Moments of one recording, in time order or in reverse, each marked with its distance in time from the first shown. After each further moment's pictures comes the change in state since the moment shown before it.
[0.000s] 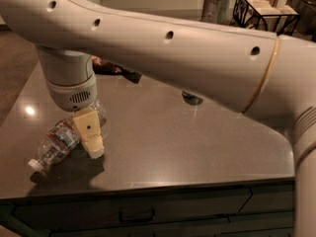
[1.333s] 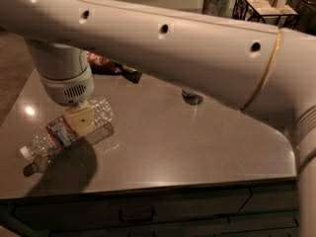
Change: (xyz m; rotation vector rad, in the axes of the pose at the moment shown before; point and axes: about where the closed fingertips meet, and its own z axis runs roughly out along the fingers) arm 0.000 -0.001 -0.017 0.016 0.060 -0.005
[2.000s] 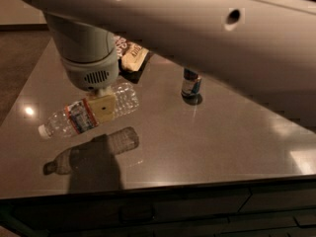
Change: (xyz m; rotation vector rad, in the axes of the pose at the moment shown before) arm 0.042 0.026 -0.055 0.109 0.075 0.186
